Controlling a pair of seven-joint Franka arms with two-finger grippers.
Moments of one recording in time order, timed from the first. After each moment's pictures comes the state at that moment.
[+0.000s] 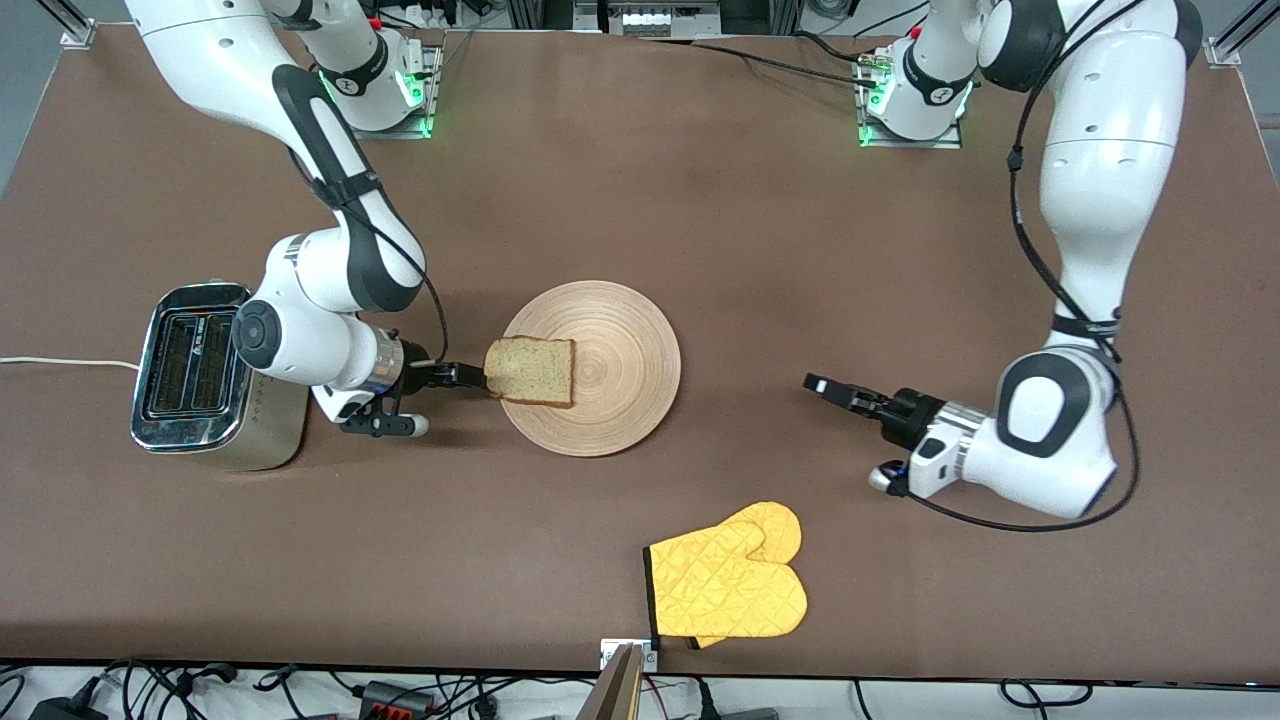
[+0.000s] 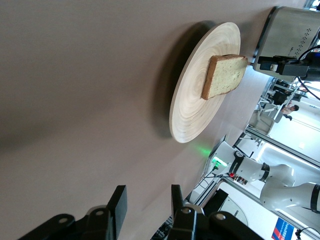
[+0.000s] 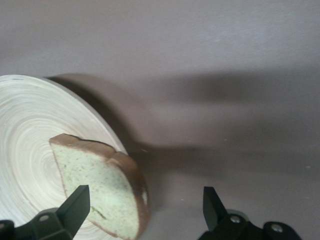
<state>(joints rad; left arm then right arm) -0.03 0.90 -0.04 -1.15 -0.79 1.43 0.21 0.29 0.53 0.01 -1.80 0.45 2.27 0.07</state>
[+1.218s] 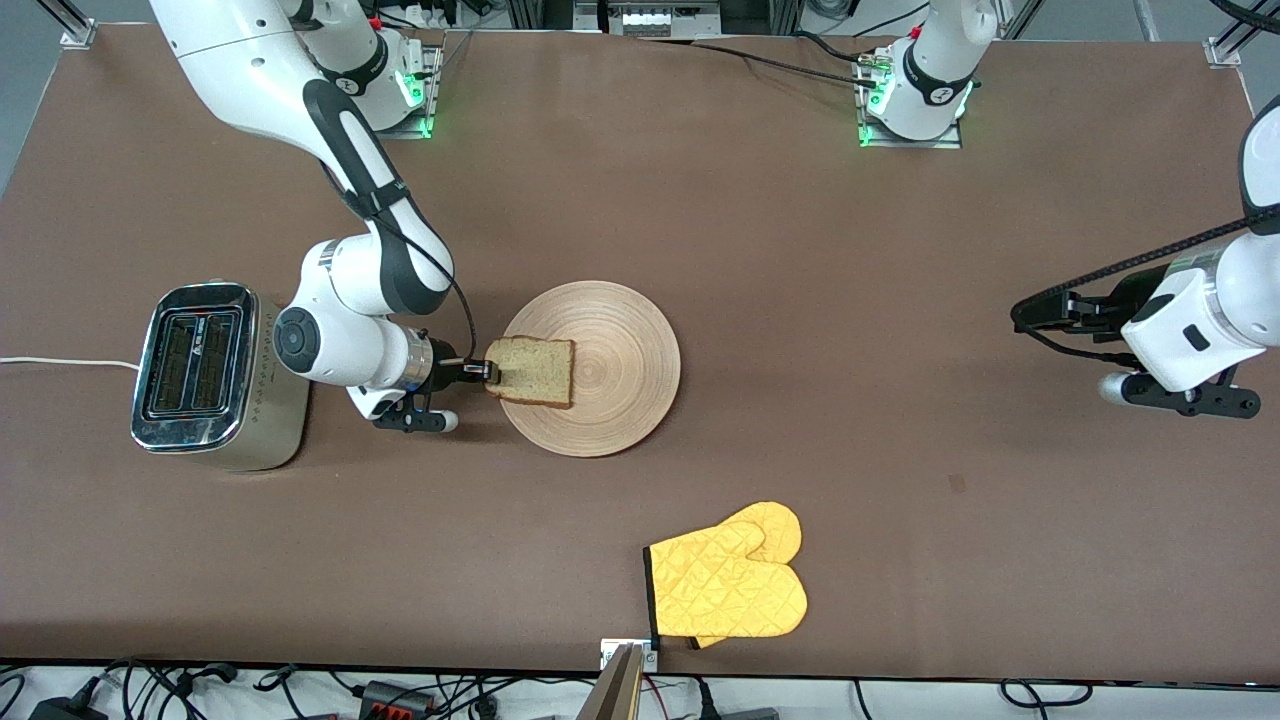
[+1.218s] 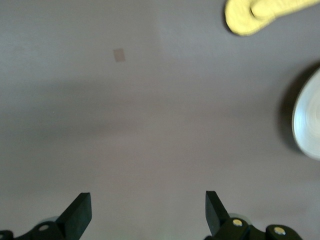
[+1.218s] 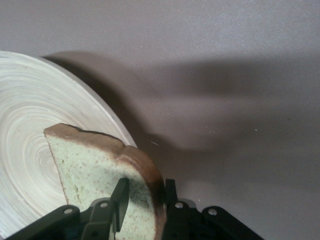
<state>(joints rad) 0.00 0.35 -0.06 -1.28 -0.09 1.45 -0.04 0.32 0.58 0.01 -1.80 0.49 2.27 0.07</state>
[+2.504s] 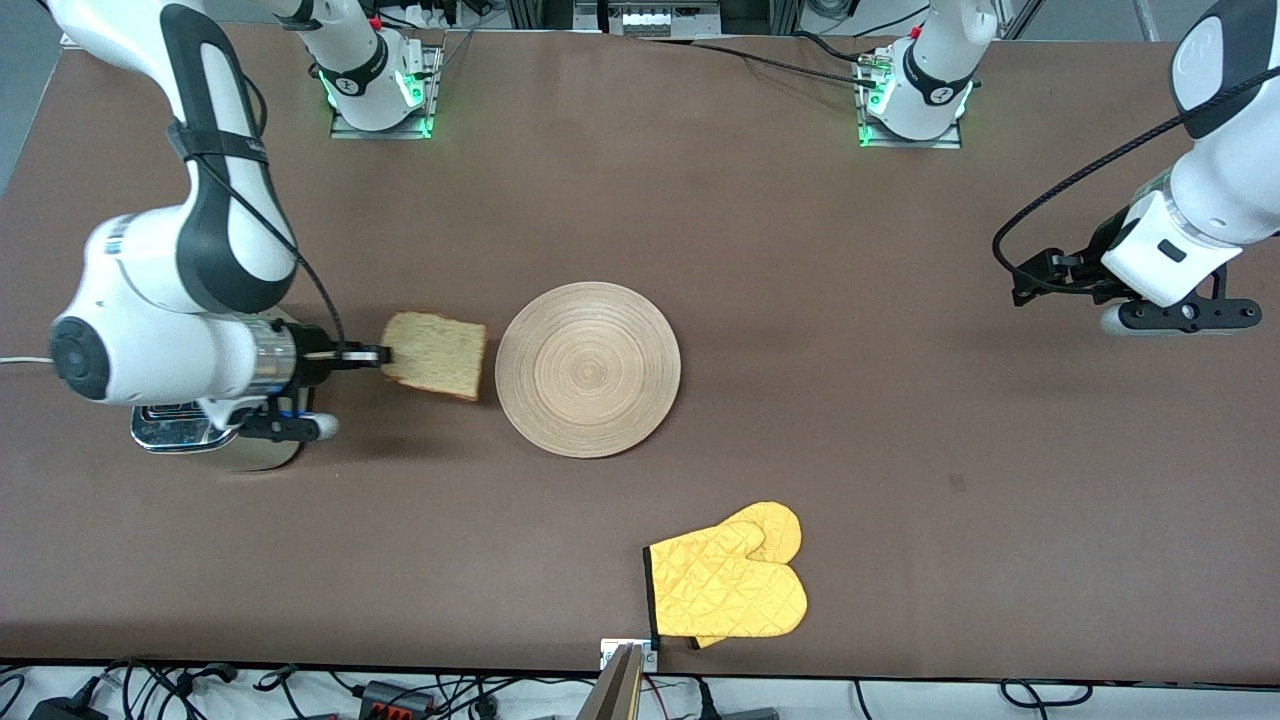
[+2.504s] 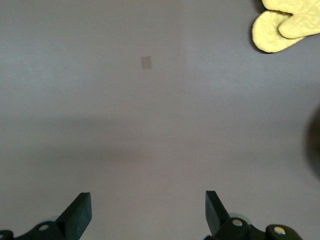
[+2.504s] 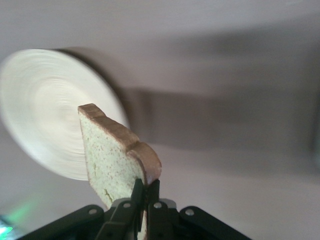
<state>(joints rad) 0.00 0.05 -0.07 -1.74 0.00 1.75 -0.14 0.30 0.50 -0.22 -1.43 0.34 1.61 0.07</state>
